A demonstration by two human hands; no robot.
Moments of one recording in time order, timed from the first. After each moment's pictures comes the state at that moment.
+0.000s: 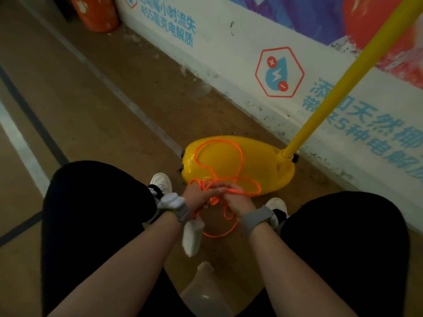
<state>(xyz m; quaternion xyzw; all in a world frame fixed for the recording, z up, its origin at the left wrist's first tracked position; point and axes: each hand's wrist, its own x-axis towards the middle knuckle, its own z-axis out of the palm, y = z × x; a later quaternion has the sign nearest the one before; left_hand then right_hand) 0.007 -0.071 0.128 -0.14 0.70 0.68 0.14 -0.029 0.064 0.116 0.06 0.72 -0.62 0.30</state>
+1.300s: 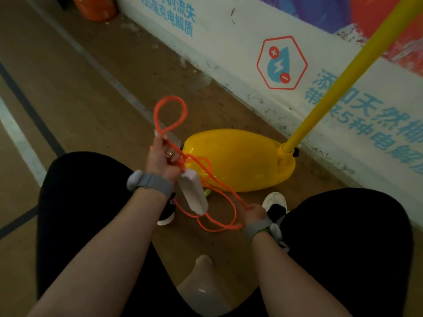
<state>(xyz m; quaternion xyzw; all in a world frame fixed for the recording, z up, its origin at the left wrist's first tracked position) -0.031 -0.123 0.184 -0.28 0.22 0.93 -0.12 -0.005 0.113 0.091 0.23 0.85 -0.40 0.24</state>
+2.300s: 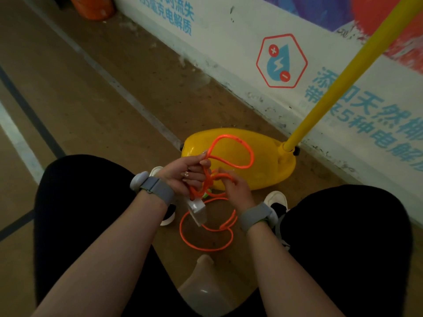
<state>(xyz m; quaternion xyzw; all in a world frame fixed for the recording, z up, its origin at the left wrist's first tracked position) -0.023 -0.115 0.174 -0.08 0.22 0.87 0.43 -0.029 0.059 0.141 -0.04 0.81 -0.57 0.16</state>
